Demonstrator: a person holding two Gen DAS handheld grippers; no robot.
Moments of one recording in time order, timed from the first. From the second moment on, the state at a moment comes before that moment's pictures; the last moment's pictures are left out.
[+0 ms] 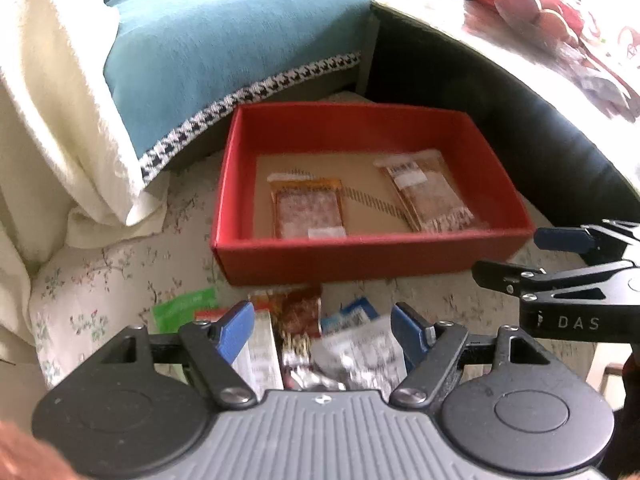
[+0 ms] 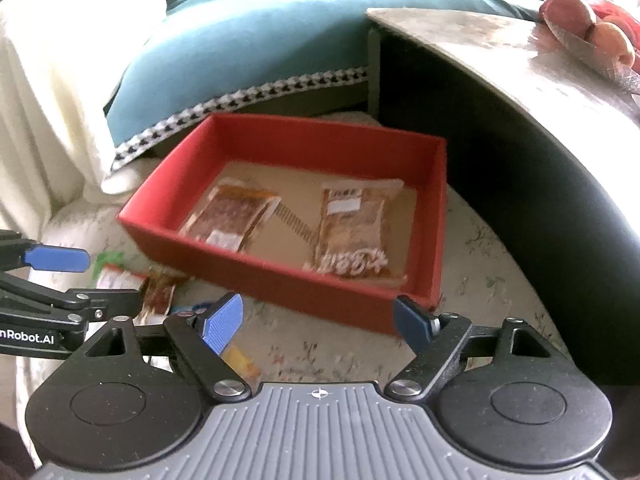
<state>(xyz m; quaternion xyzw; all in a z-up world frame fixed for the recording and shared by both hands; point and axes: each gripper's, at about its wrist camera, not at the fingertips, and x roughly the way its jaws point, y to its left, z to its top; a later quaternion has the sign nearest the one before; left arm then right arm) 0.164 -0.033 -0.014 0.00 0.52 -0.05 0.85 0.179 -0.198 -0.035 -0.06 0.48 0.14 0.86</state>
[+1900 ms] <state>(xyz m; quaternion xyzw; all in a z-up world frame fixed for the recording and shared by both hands) 0.063 -0.012 -0.056 -0.01 0.59 -0.08 0.80 0.101 -0.212 -0.076 -0.07 0.55 0.14 0.82</state>
